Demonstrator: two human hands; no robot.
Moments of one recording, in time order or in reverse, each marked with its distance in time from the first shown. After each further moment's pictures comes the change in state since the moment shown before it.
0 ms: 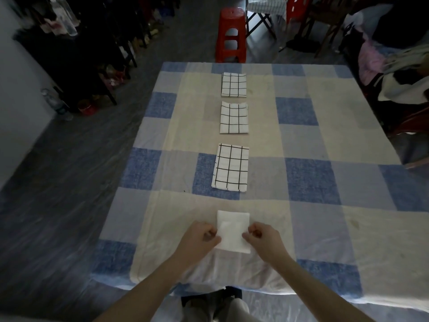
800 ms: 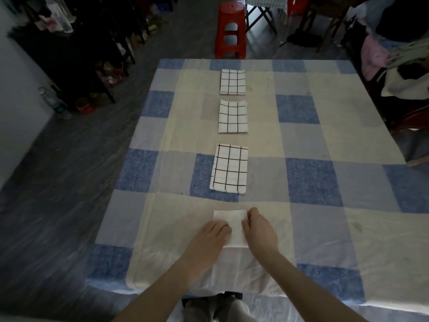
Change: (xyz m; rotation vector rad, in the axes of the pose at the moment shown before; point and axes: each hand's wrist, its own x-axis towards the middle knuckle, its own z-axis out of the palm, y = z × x) left_hand 0.016 -0.009 0.038 0.630 0.053 0.551; right_hand 0.035 -0.012 0.018 -0.287 0.175 -0.004
